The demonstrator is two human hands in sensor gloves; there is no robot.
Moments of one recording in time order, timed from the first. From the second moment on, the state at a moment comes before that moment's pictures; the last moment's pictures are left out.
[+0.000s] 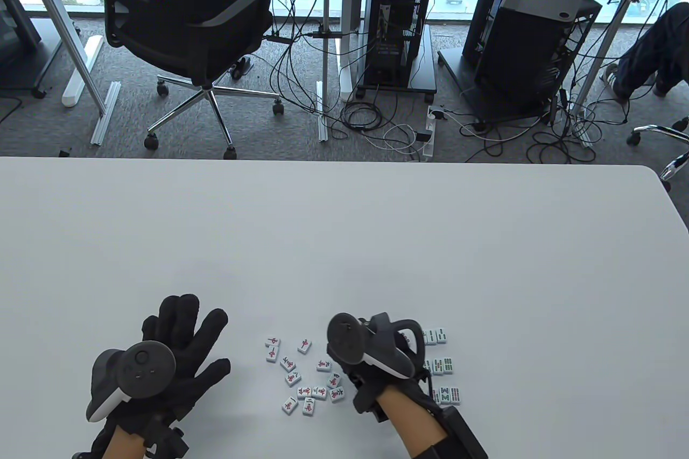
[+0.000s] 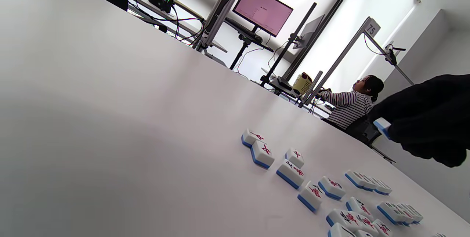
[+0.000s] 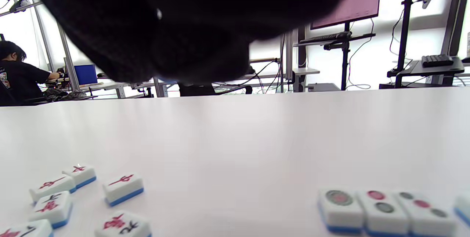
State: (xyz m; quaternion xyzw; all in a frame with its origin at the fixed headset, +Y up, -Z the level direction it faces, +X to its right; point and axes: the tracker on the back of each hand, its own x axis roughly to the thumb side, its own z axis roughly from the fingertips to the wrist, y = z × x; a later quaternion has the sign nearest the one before) left_hand -0.277 -0.721 -0.223 -0.04 -0.12 0.27 0.95; right_hand 0.061 -0.689 -0.279 0.18 -0.04 0.98 0.07
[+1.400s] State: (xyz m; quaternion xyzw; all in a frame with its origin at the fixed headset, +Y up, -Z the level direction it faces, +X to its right) left_hand -0.277 -0.726 -0.225 -0.02 -0.12 0.25 0.96; right_hand 0.143 -0.699 -0.218 0.23 -0.03 0.97 -0.02
